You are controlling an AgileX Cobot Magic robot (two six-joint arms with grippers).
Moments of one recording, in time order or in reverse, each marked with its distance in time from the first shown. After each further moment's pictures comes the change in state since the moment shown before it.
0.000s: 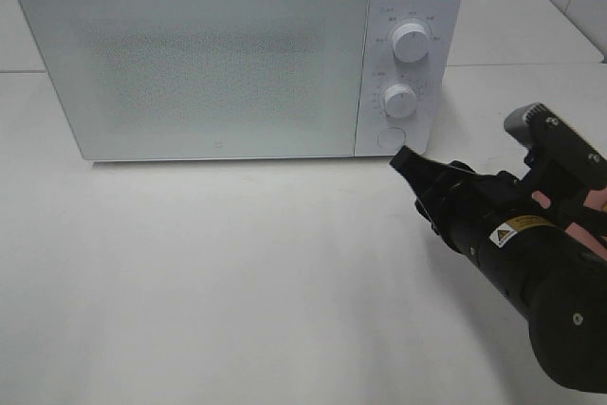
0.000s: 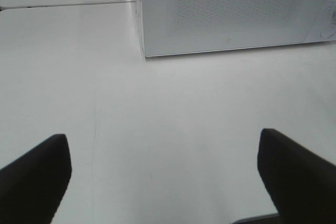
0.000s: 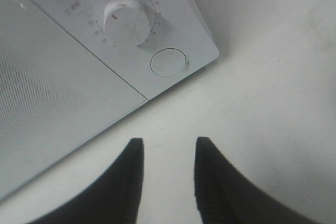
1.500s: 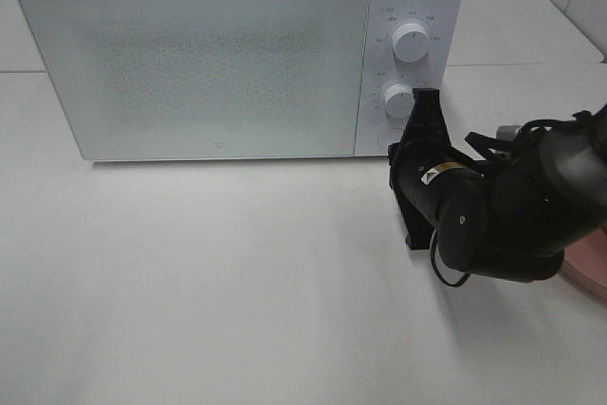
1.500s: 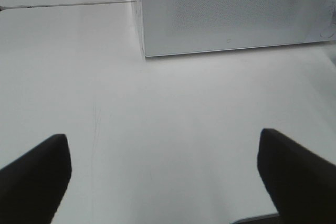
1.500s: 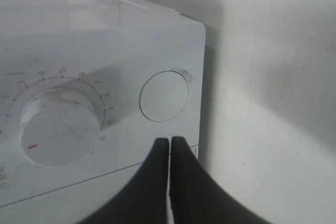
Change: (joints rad) left arm 0.000 0.000 0.000 0.000 0.000 0.000; right arm -0.203 0.282 -0.318 -0.157 0.092 0.870
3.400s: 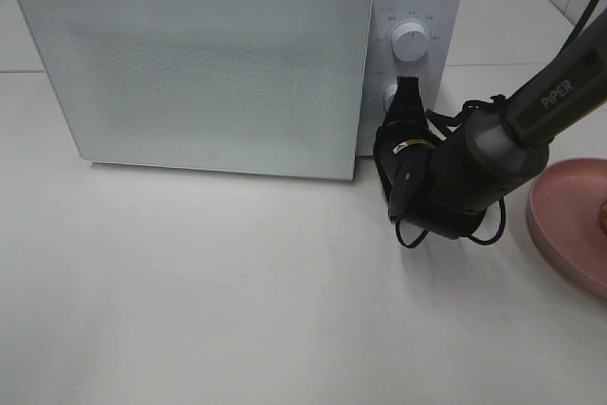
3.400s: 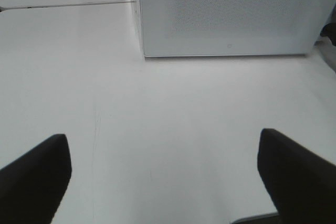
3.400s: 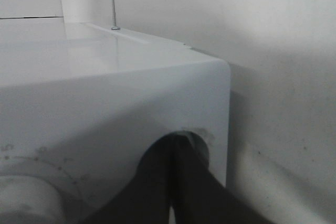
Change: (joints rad) left arm 0.000 0.000 0.000 0.000 0.000 0.003; right arm -0.068 0.178 -0.277 0.130 0.029 -0.130
